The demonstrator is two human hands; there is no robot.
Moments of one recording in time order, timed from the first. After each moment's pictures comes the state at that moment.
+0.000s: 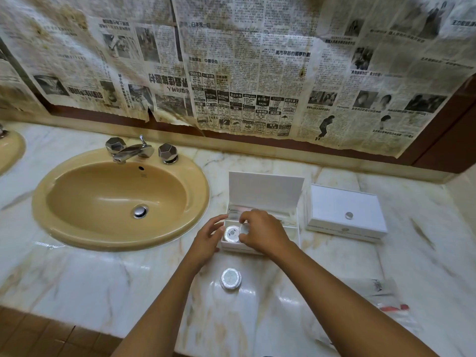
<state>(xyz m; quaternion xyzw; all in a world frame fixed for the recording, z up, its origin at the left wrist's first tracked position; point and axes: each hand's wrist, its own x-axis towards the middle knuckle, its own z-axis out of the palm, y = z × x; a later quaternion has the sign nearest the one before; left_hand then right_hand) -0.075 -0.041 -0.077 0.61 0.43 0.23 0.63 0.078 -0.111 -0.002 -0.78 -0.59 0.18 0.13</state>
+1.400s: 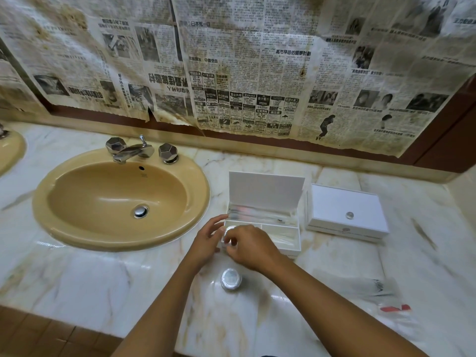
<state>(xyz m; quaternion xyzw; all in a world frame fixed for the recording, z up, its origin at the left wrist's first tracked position) -0.076 -0.040 -0.081 0.59 0.42 0.23 0.64 0.050 -0.123 -0.012 -0.72 -0.65 0.20 0.15</state>
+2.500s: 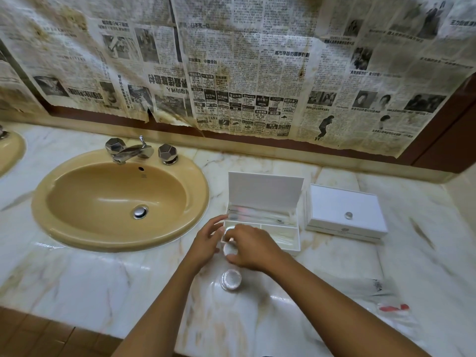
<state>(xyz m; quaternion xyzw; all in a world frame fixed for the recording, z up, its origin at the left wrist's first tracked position) -0.076 -0.041 -0.078 0.59 0.42 0.23 0.65 0.054 -0.125 -0.005 -0.70 -0.68 0.19 0.10</state>
